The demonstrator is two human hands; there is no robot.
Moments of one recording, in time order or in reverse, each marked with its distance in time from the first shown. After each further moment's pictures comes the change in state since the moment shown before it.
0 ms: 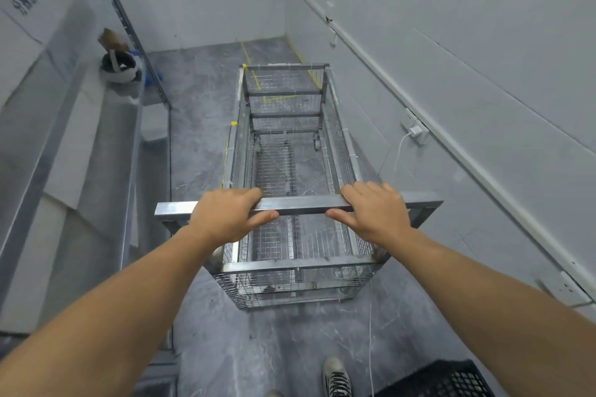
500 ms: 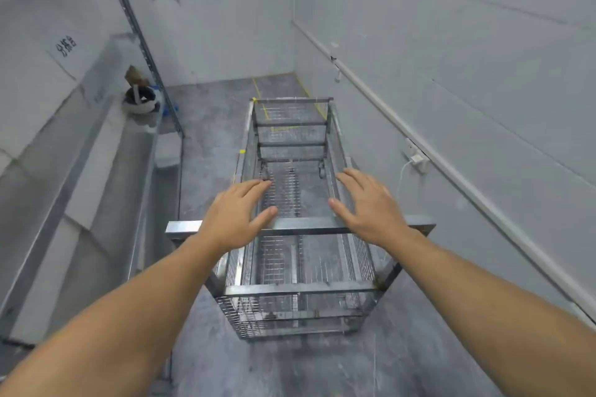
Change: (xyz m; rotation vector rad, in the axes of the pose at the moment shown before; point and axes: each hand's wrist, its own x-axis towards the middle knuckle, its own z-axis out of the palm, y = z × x) left_hand -0.001 0.009 -0.026 -0.325 0.105 -0.129; right_hand 0.022 0.002 -0.043 0.357 -0.043 0.129
